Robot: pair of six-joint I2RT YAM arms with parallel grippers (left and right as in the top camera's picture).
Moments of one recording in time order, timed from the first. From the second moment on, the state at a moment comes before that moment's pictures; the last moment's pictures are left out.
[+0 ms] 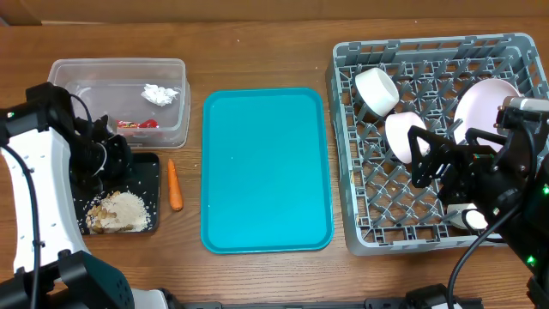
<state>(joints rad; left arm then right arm) 0.37 1.60 1.47 -1.49 0.29 -0.03 0.24 0.93 1.61 -1.15 -0.05 0.35</state>
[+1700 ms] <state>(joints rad) -0.08 1.71 0.92 -0.73 -0.17 -0.45 0.24 0.93 1.61 -1.15 -0.05 0.35</state>
